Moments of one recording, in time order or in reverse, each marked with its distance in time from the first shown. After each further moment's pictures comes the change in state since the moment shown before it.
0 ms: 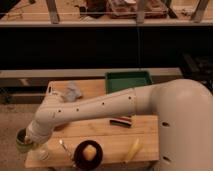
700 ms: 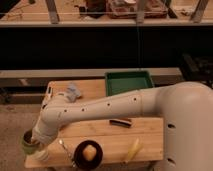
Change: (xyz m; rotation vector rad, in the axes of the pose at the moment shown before) arm 0.004 0.016 0.002 -0.041 0.000 0.004
